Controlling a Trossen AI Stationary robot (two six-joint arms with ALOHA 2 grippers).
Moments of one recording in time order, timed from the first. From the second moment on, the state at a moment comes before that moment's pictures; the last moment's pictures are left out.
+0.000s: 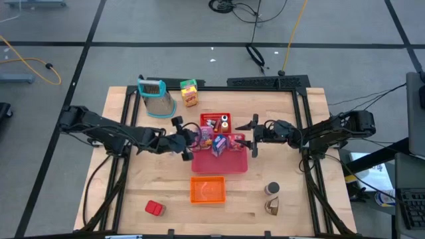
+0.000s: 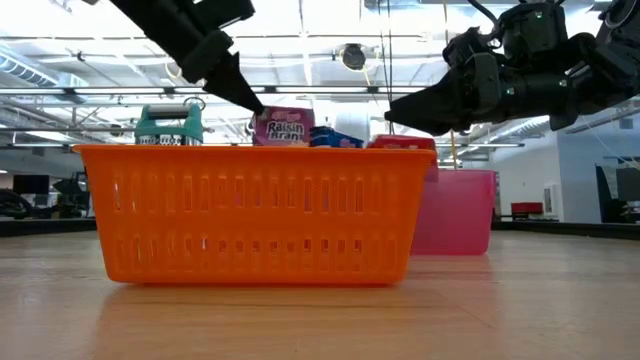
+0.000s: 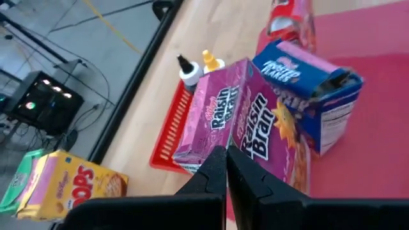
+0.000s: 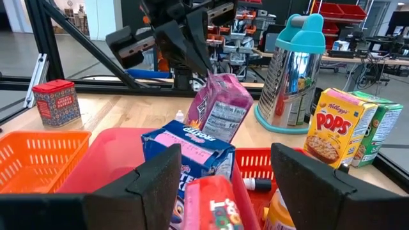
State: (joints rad) left arm -0.17 1.36 0.87 -0.23 -0.61 0.00; right arm -0.12 1.38 0.28 1.06 -0.07 -0.06
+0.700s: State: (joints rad) left arm -0.18 1.36 0.87 -0.26 -0.59 -0.01; right arm -0.12 1.38 0.28 1.07 -0.07 -0.06
